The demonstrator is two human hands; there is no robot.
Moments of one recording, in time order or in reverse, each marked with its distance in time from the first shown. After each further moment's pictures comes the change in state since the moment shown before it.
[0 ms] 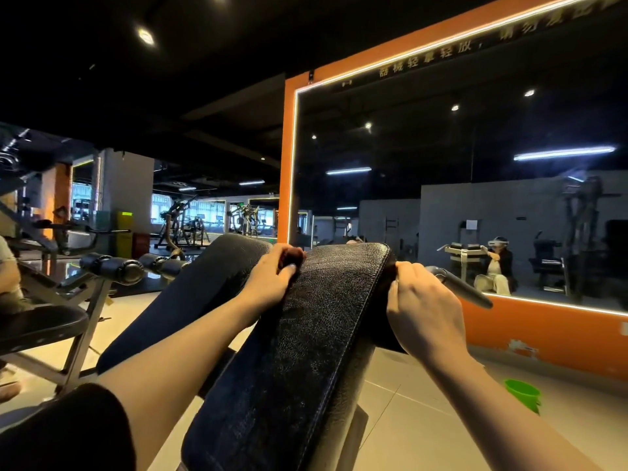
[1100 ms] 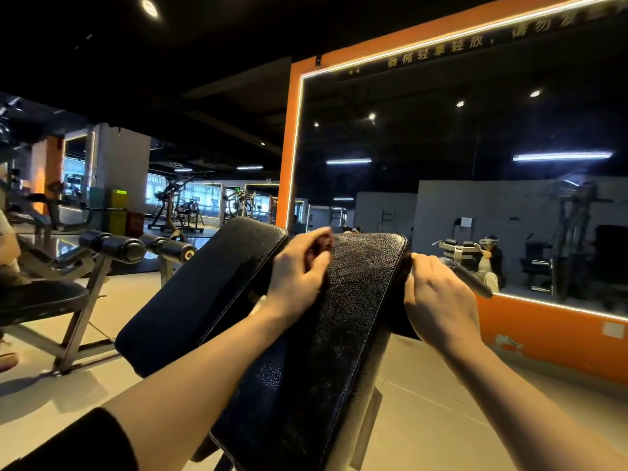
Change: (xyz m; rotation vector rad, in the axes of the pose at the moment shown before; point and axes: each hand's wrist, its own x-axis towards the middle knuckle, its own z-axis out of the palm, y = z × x) left_hand -0.055 0.036 -0.004 -0.174 0.197 0.221; right_hand -0.005 -0.004 -0.003 -0.053 -0.002 -0.046
